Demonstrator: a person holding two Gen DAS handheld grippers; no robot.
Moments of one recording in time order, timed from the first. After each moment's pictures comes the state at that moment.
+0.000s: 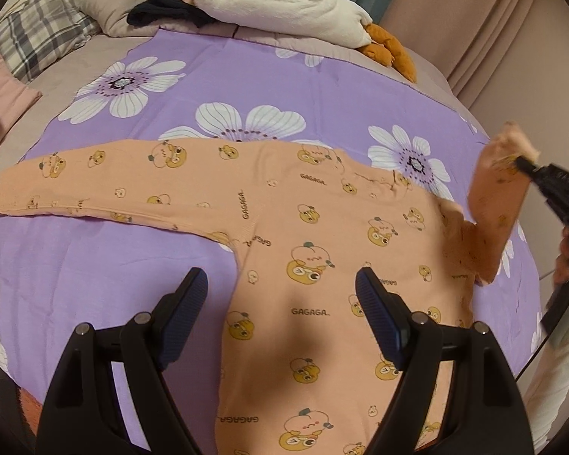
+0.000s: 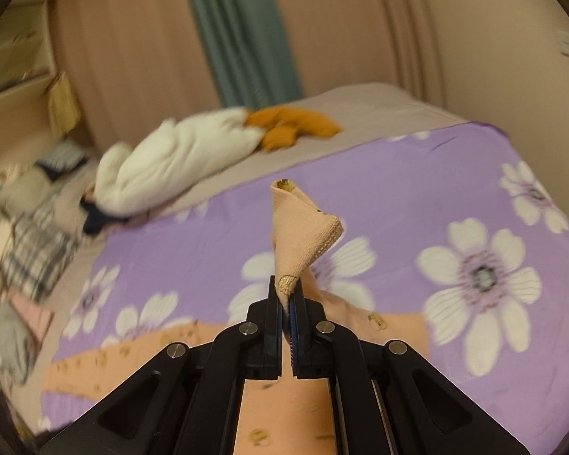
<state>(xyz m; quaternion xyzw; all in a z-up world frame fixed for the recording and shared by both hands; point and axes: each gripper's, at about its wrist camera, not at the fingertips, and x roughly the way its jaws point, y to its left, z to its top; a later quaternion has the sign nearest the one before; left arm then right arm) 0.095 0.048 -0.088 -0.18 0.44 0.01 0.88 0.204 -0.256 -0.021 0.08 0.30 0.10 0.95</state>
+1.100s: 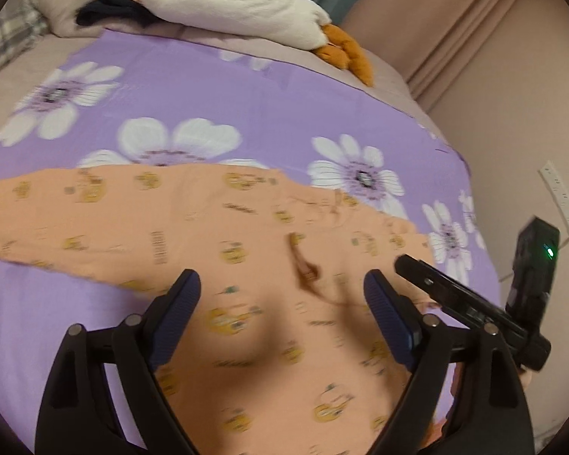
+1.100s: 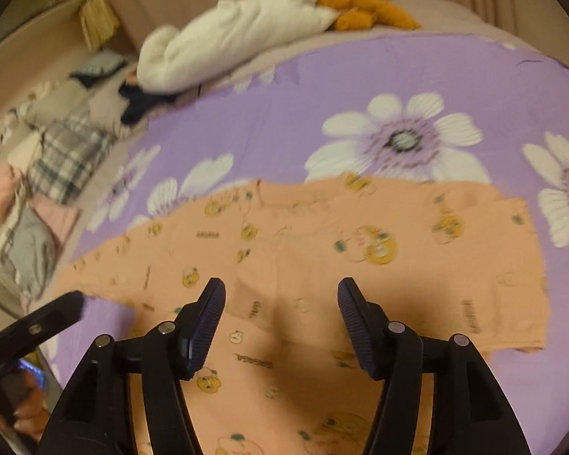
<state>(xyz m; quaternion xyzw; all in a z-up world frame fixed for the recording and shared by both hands) 0.158 0.019 -0.079 -0.22 0.43 -0.09 0.87 0.180 -0.211 -0.092 0.07 0.41 0.18 0.89</state>
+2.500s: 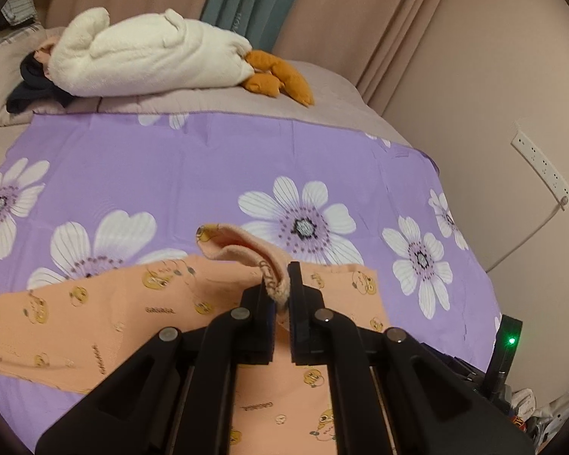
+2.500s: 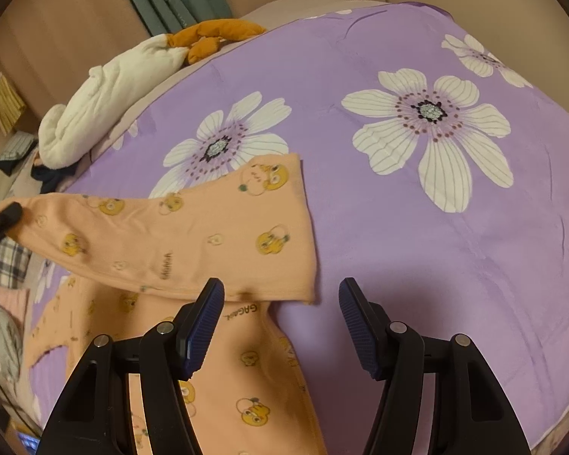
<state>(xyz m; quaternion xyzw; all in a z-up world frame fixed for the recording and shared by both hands) 0.220 -0.040 -0.020 -0.14 0.37 -0.14 0.91 0.159 -0.332 -0.122 0.15 0.41 0.03 0.90</state>
